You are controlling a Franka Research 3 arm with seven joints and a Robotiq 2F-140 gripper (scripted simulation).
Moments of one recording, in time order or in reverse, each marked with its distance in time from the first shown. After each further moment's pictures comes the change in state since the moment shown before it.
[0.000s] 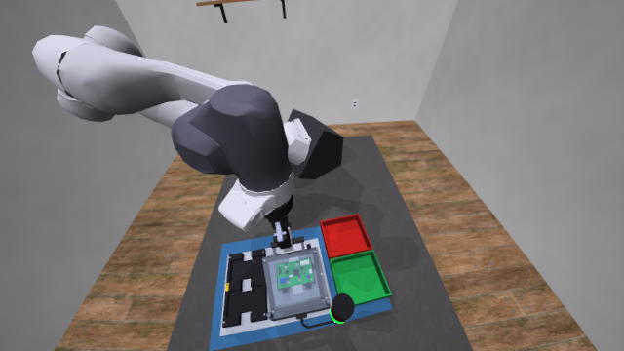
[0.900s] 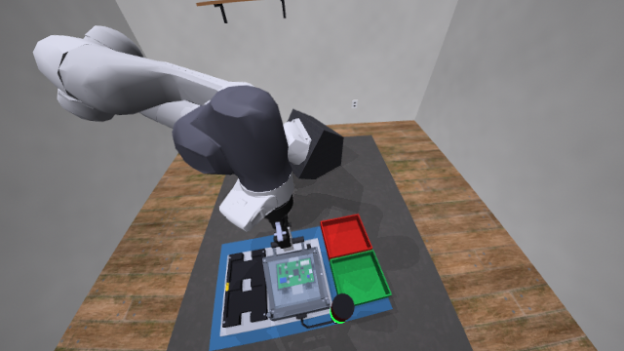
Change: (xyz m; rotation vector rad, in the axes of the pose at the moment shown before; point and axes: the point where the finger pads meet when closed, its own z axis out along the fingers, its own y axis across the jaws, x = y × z) arm 0.000 0.002 0.002 0.000 0.000 -0.001
